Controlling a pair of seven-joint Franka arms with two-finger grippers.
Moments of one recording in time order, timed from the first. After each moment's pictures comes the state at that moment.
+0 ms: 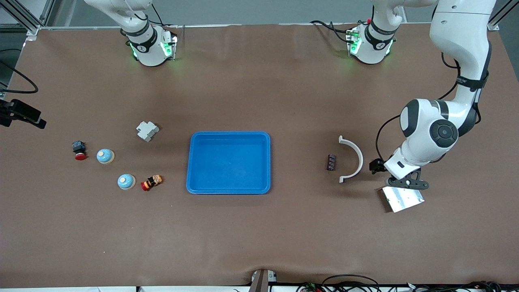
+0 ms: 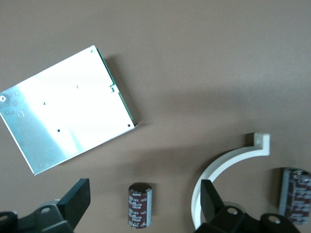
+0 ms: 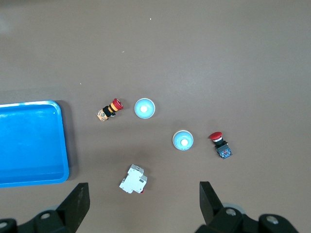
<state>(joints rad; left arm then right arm) -0.11 0.42 -0.01 -1.95 -0.03 2.44 0.01 -0.10 0.06 -0.02 -1.53 0.03 1.62 -0.04</state>
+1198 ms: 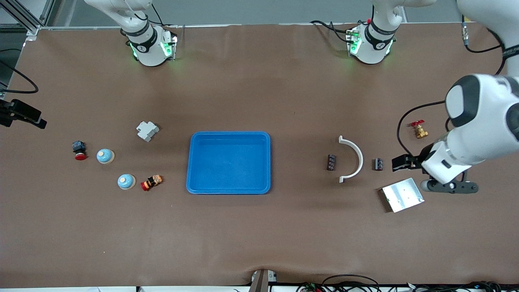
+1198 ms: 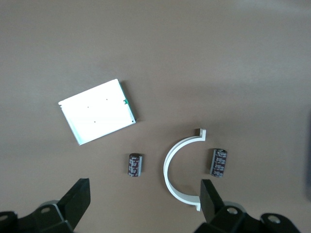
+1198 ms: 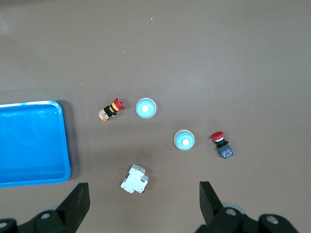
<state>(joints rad) -0.11 0.32 0.00 -1.53 -0.07 1.87 -0.02 -0.10 0.06 -0.02 -1.53 0.04 1.62 -0.04</state>
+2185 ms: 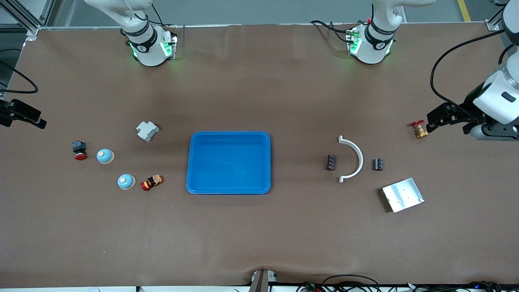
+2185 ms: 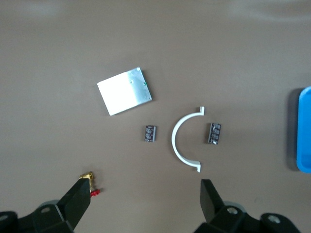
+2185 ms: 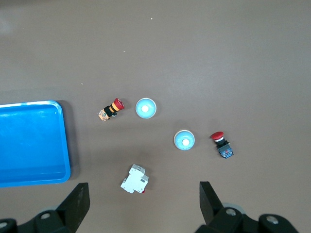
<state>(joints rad) -0.11 0.08 0.01 -1.53 -0.02 1.66 -0.04 -0.10 0.06 -0.02 -1.53 0.04 1.62 -0.04</state>
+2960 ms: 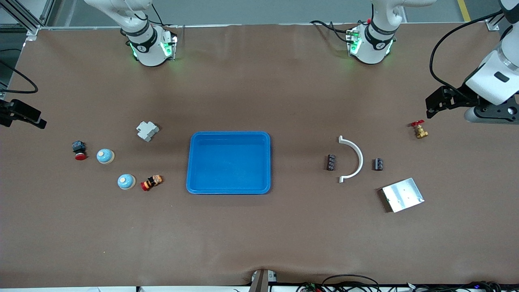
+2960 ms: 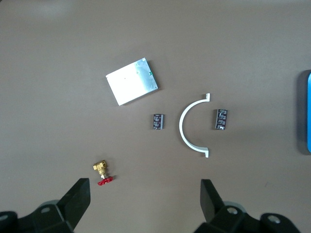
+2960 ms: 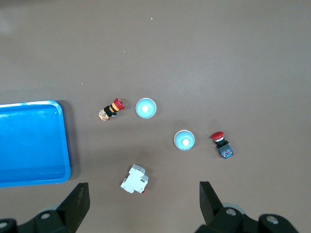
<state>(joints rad) -0.11 0.03 -0.03 -1.53 0.04 1.60 -0.04 -0.10 0.06 -0.02 -1.53 0.04 1.62 -0.04</state>
